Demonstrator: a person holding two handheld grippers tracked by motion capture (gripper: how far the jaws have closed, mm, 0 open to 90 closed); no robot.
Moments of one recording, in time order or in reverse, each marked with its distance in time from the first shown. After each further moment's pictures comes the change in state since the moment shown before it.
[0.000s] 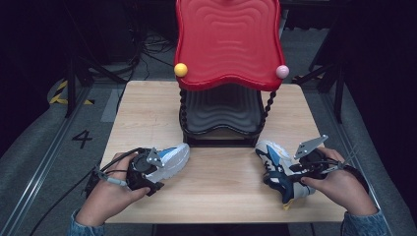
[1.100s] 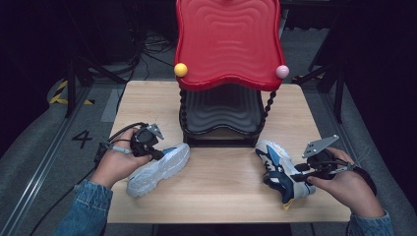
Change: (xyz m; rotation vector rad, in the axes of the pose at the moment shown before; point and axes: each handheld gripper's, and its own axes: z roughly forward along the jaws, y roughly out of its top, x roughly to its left) left arm 0.068 0.027 0.018 -0.023 -0.090 -0.060; right arm -0.006 -0.014 -0.009 -0.042 -0.002 0.040
